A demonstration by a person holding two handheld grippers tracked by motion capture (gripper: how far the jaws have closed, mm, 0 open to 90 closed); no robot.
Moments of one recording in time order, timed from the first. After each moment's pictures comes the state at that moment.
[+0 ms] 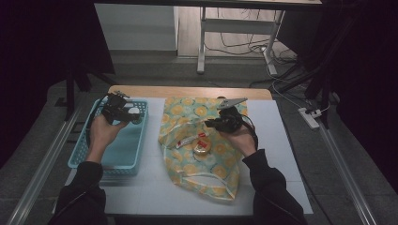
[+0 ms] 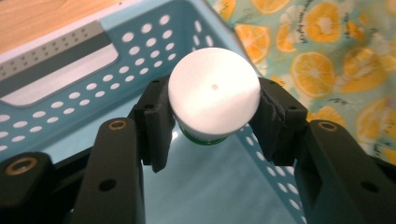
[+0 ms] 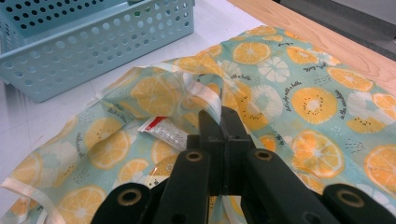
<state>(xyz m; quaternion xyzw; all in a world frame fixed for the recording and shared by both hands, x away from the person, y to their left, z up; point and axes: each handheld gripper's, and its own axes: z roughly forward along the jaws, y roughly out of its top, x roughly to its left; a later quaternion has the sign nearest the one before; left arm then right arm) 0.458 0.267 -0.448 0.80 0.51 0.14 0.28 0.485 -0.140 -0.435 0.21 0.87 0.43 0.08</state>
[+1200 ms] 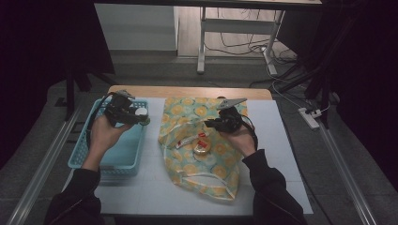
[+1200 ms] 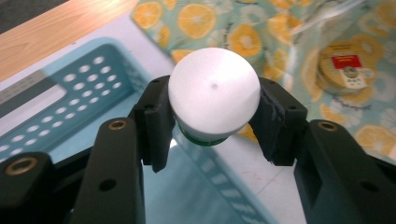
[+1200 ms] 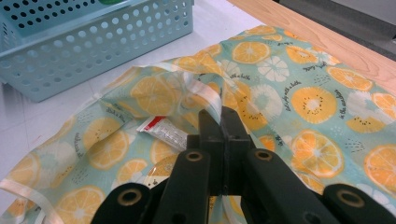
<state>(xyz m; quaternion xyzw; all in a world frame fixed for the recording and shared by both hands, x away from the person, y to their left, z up) 0.428 0.236 -0.412 0.83 0.45 0.13 0.32 0.485 -0.139 -0.437 0.21 0.87 0.43 0.08</state>
